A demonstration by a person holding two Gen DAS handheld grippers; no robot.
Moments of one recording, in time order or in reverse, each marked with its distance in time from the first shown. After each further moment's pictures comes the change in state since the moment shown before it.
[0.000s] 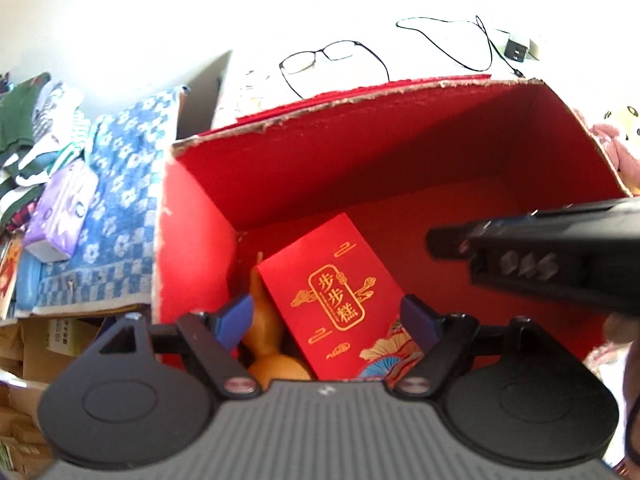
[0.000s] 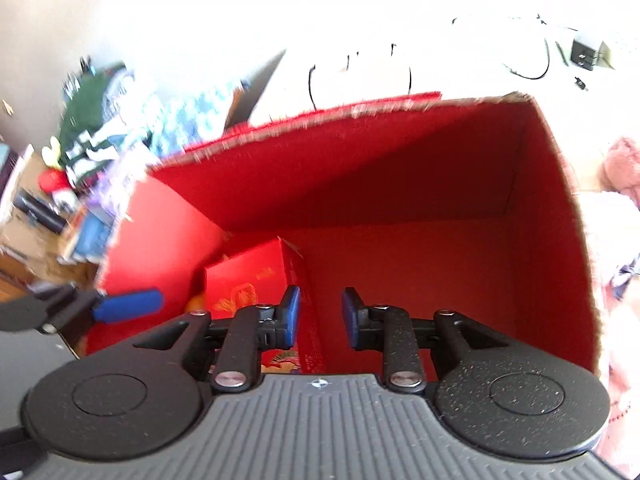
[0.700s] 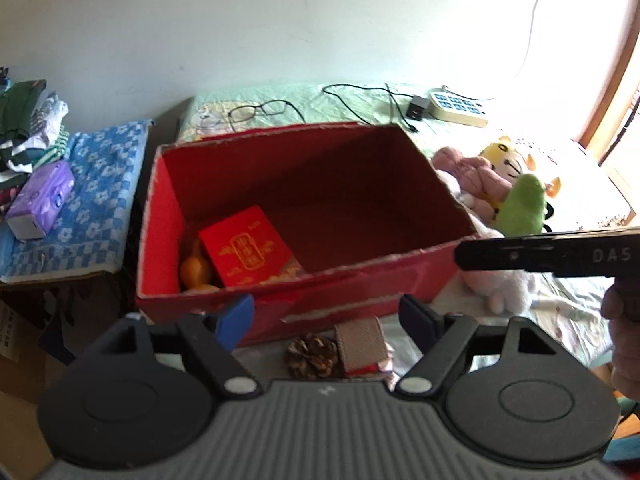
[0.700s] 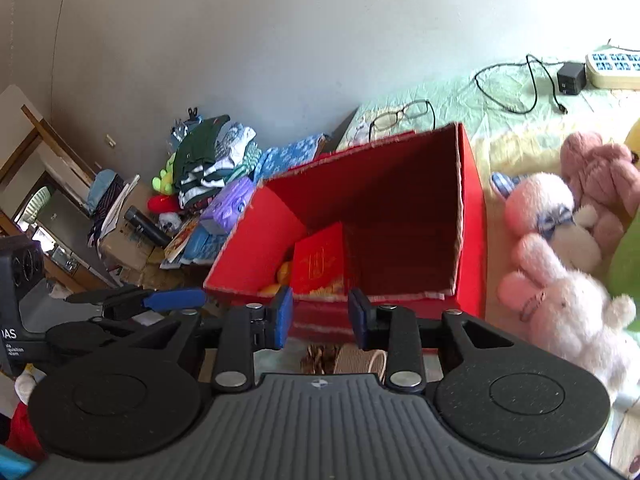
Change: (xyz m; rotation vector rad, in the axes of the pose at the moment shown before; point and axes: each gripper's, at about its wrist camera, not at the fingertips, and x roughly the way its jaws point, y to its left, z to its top) left arm -0.111 -0.029 -0.093 -0.036 -0.202 -0.234; right arm -0.128 -0.045 -0.084 -0.043 -0.108 0.294
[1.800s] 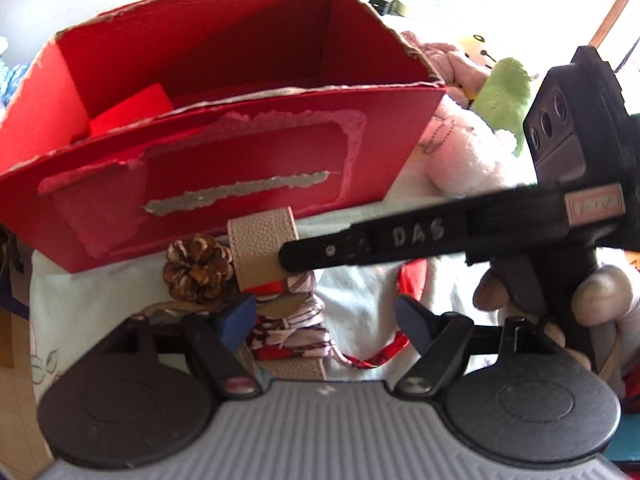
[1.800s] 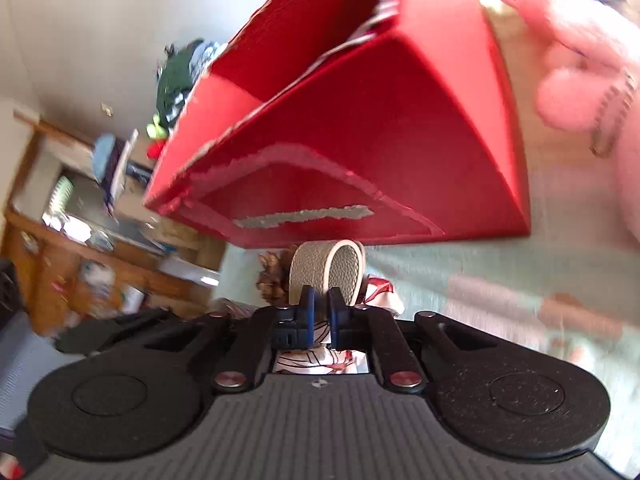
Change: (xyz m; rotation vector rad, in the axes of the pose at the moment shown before) left arm 0.086 -0.050 -0.041 -0.011 0.221 -0.084; right arm 0.086 -0.064 -0.052 0.221 0.212 0.127
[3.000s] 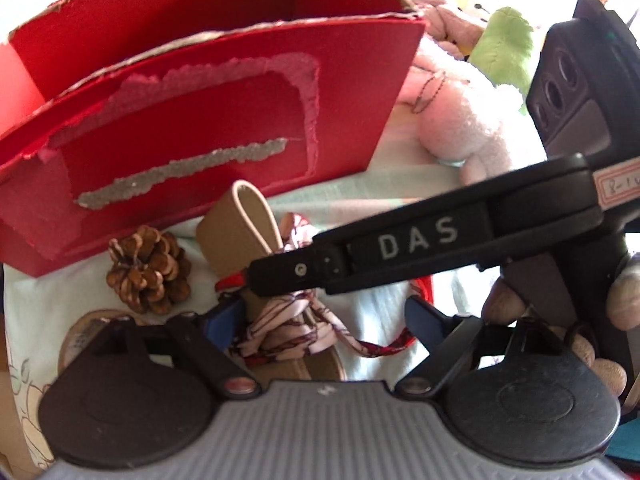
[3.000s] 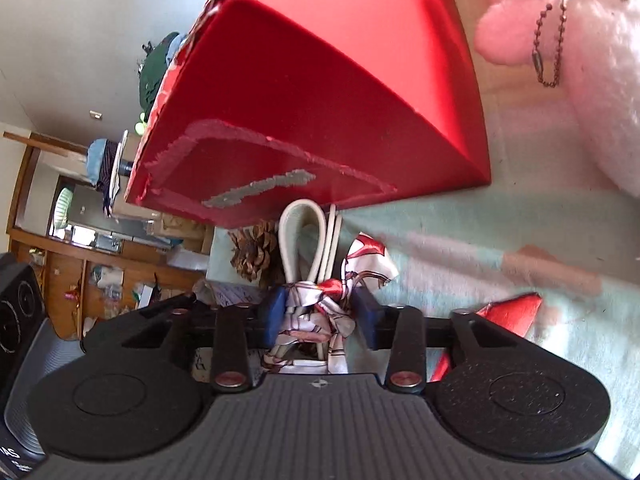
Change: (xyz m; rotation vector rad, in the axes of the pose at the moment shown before) left arm 0.041 -0.023 0.003 0.055 0.070 0.022; right arm -0.013 -0.037 -0.006 0.071 0.082 0.010
